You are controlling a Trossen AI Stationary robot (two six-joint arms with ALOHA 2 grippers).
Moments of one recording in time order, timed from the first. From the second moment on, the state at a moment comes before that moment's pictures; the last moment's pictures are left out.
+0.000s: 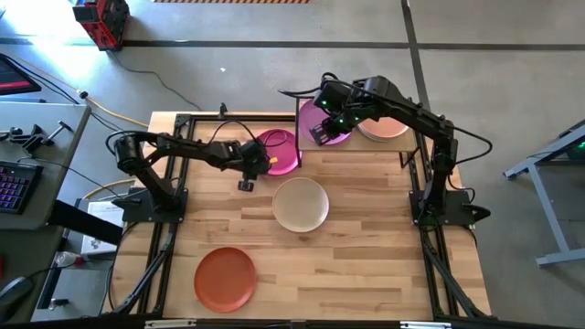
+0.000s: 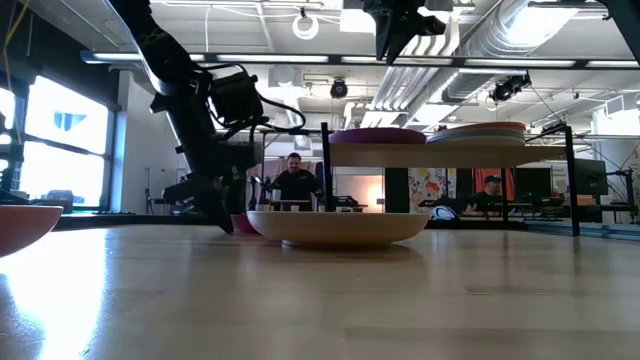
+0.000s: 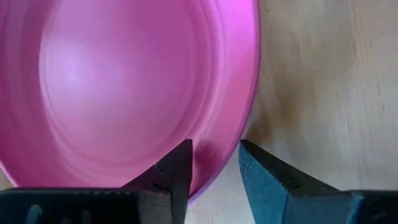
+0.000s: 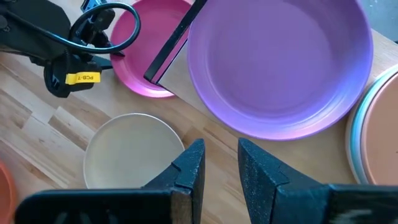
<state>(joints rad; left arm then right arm) 0.40 1.65 0.76 -0.22 -0.12 0.66 -0.31 1.87 2.26 -1.57 0.15 0.63</state>
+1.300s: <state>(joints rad) 0.27 1.38 0.78 -0.42 -0.61 0.83 -0.41 1.87 2.26 -1.06 0.10 0.07</state>
